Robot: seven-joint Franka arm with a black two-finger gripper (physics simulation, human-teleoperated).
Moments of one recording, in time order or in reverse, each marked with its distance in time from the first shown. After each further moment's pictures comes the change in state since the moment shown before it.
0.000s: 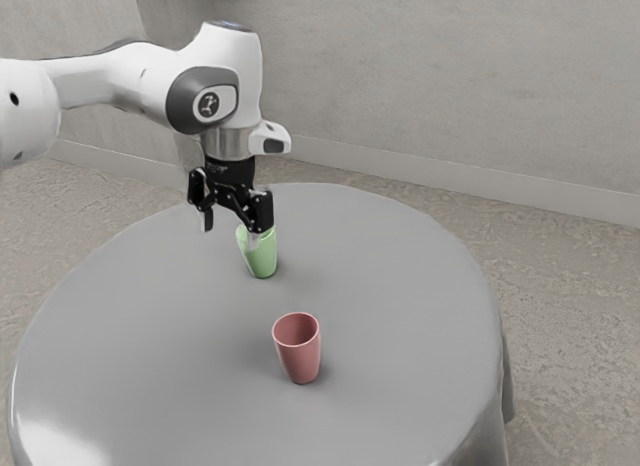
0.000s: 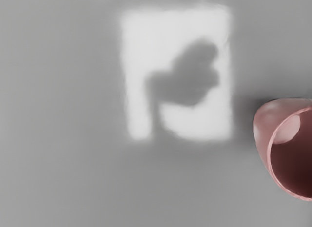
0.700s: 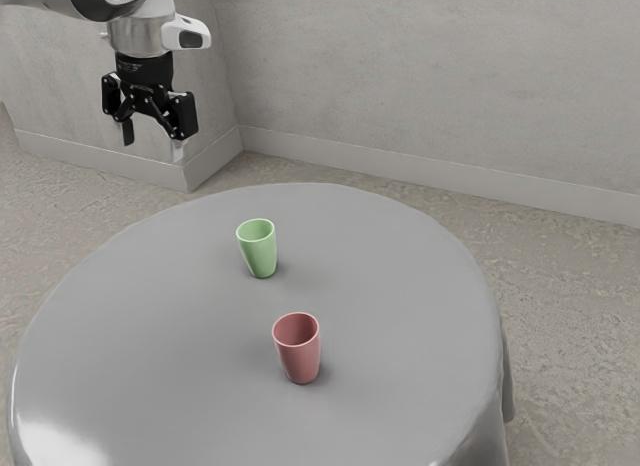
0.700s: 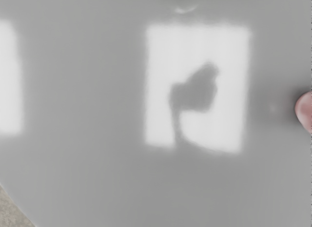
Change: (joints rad) arm 0.078 -0.111 0.075 0.275 0.027 -0.323 0.084
